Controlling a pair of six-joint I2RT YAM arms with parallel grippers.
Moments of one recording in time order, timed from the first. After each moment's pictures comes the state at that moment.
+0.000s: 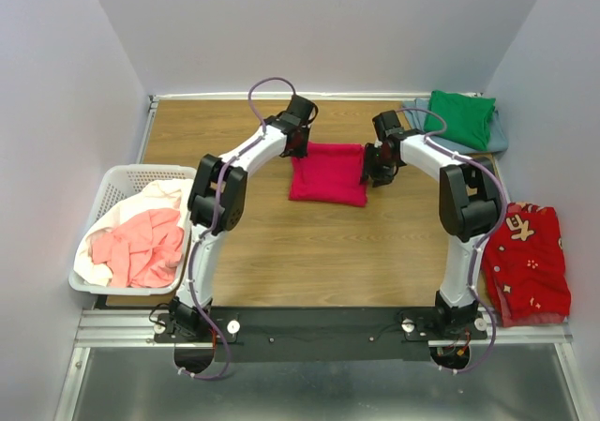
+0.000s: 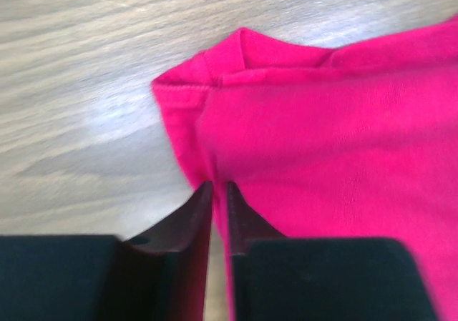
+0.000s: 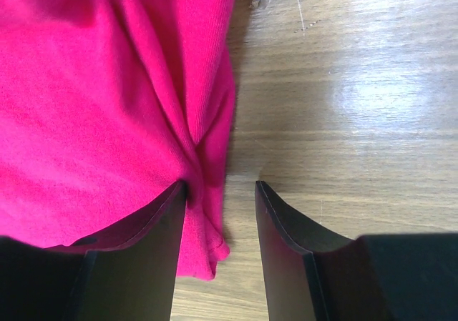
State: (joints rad) left arm -0.49 2.31 1.94 -0.59 -0.11 -0.25; right arm 0.29 2.04 1.47 -0.61 -0.07 0.44
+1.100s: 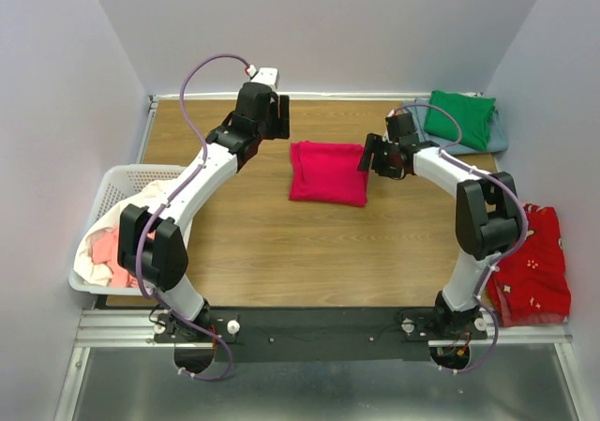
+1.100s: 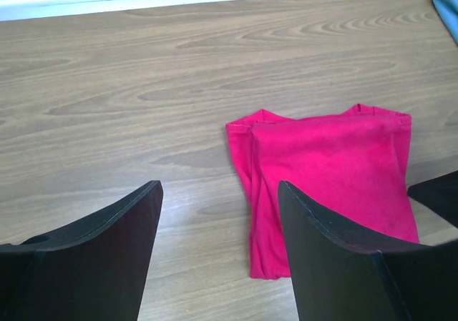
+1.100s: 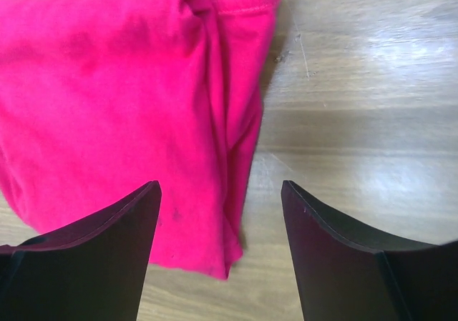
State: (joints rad) left arm -0.45 1.64 1.46 -0.29 -0.18 -0.23; right arm 0.27 1.83 1.26 -0.32 -0.07 0.42
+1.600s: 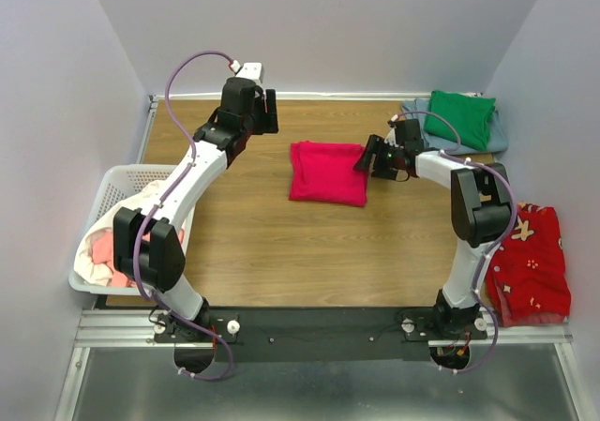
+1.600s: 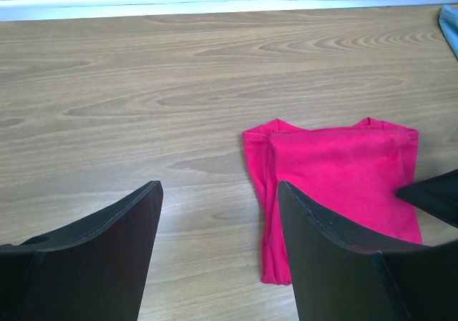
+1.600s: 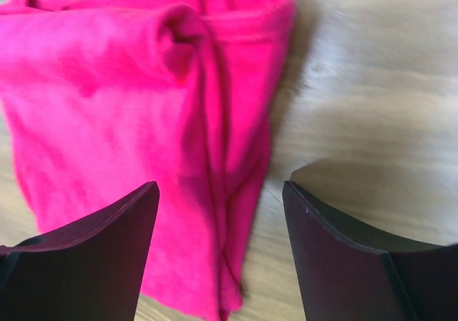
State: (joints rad) left arm -0.38 1.62 1.46 -0.29 -0.13 -0.24; right arm 0.20 1.94 1.21 -0.12 -0.29 0.46
